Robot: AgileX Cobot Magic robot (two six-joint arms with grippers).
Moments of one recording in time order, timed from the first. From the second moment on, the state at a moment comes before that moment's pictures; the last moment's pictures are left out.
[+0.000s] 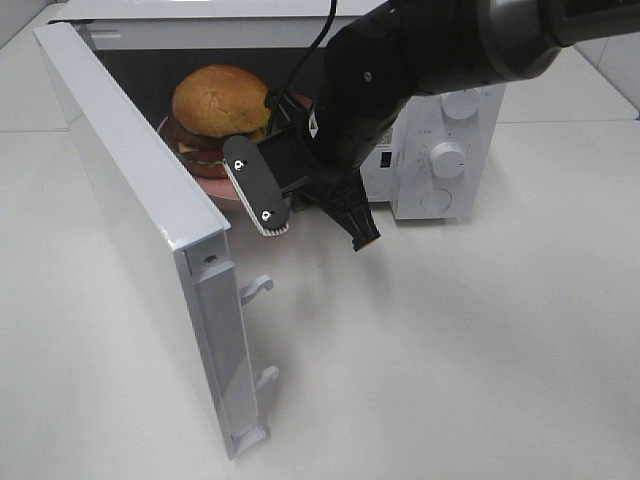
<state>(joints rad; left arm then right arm) 0.04 0.00 -0.52 -0.08 1.09 0.03 0.70 2.02 -1.42 -0.22 0.46 -1.34</state>
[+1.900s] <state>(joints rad) 0.04 0.00 -0.52 -0.08 1.09 0.03 0.65 2.35 -1.97 -0.19 0.65 -1.22</state>
